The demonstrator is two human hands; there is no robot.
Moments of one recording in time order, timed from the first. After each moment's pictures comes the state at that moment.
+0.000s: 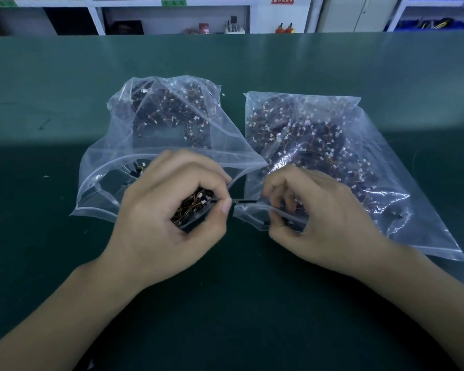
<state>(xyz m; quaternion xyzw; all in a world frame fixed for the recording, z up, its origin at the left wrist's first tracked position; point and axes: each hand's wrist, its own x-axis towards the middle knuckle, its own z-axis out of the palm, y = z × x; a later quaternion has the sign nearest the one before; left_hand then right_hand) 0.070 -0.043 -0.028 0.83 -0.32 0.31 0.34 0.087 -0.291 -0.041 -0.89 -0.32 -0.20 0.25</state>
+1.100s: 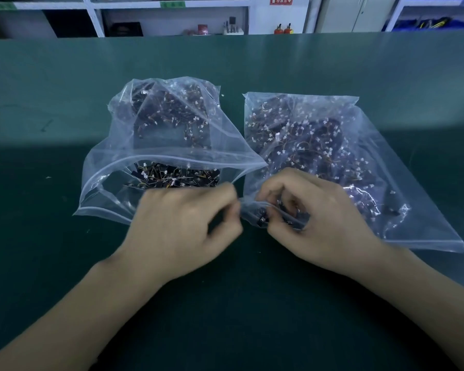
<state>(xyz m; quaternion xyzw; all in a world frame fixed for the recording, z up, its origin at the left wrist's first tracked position) 0.072 -0.054 -0.037 0.89 -0.29 0.31 0.16 0.087 -0.290 -0.049 -0.86 -0.33 -0.20 0.33</state>
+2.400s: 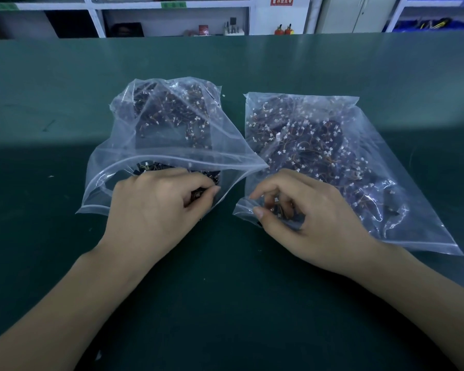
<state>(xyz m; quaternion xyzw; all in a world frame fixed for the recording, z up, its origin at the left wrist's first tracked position) 0.084 -0.033 -0.036 0.92 -0.19 0.30 0.17 0.086 -0.287 -0.053 -0.87 -0.32 -0.18 0.33</state>
